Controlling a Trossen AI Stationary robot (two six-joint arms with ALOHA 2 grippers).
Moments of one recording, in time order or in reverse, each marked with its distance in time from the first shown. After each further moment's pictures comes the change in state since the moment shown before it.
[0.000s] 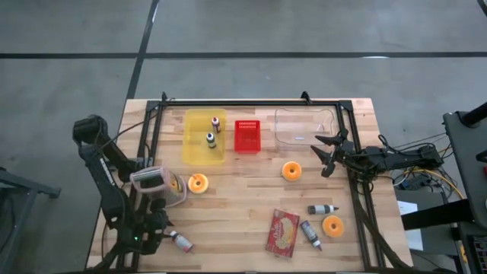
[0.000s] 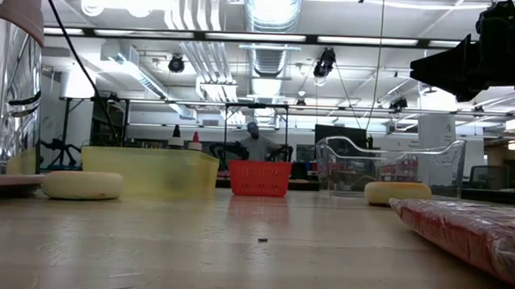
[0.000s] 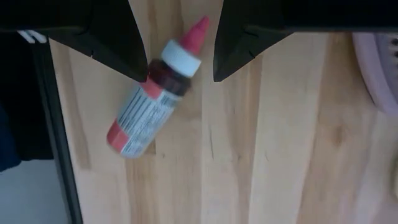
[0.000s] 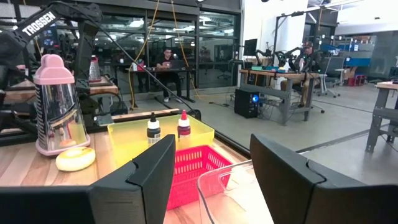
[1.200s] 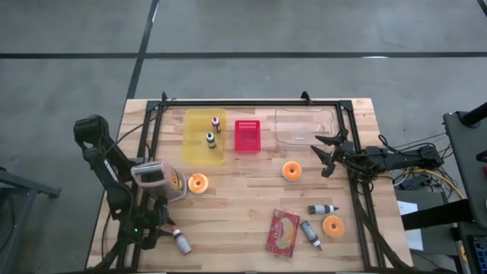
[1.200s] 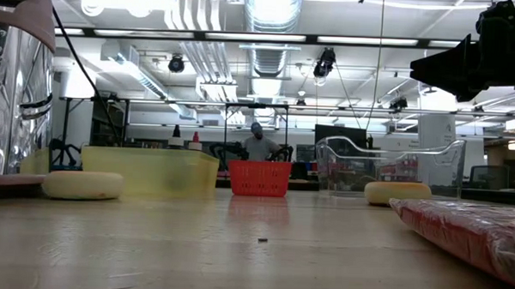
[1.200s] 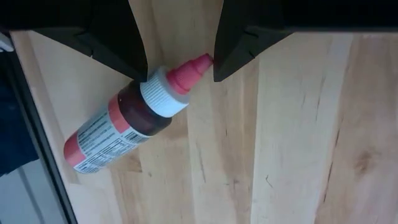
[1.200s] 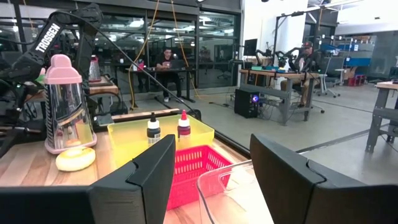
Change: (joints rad) left arm -0.058 0.000 -0.257 0.382 -0.065 0.014; right arm 0.000 0.000 0.000 0.000 0.000 0.000
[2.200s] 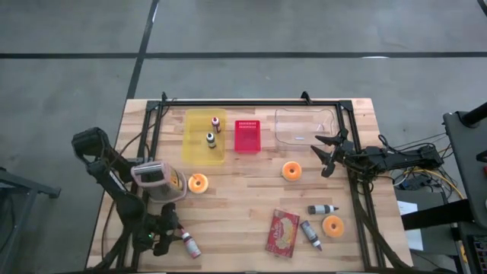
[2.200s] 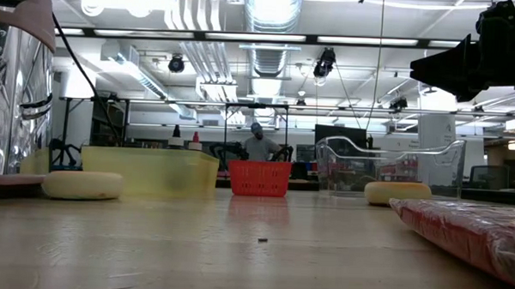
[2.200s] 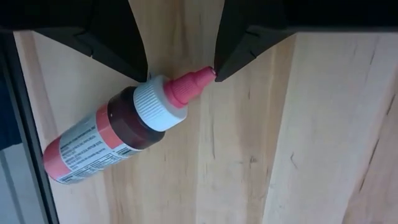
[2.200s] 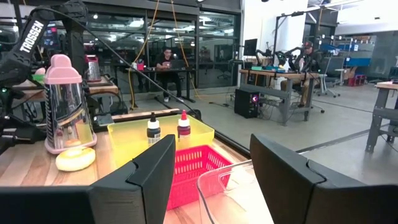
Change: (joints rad) left arm 0.148 0.186 0.112 0.068 0.080 0.034; right arm 0.000 0.000 0.000 0.000 0.000 0.000
